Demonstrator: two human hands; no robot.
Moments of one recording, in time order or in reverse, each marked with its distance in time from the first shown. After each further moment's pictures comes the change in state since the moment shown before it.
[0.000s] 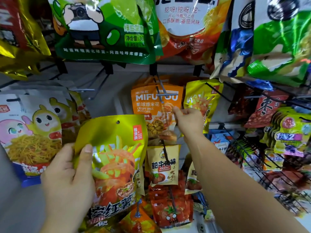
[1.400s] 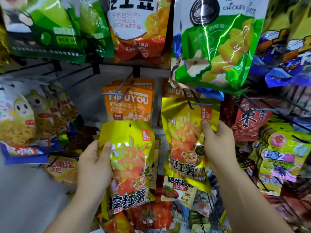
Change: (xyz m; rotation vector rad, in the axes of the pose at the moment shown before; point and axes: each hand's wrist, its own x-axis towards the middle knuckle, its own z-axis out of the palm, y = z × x) left_hand -0.066 0.042 0.139 -0.105 -0.003 -0.258; right_hand 0.018 0.058 -0.173 0.287 -0.175 -0.161
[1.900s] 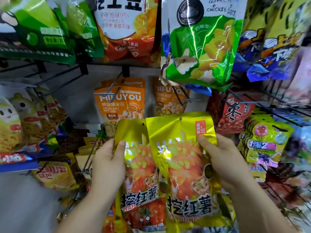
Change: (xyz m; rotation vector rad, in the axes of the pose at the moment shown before) left_hand -0.013 0.010 0.026 -0.010 -0.184 0.049; right_hand -0.048 -0.007 -0.036 0.034 -0.183 0.203
